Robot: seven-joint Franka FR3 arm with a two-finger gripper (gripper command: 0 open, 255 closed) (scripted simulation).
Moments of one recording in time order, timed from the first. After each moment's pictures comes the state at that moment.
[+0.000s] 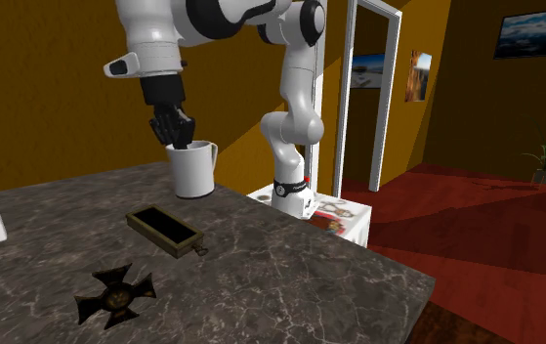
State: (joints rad) arm -0.09 -0.18 0.12 -2.11 0.09 1.85 0.01
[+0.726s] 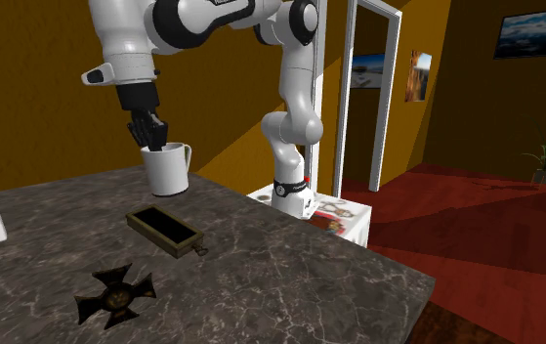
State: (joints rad) arm -0.16 -0.13 0.03 -2.09 0.06 1.87 -0.14
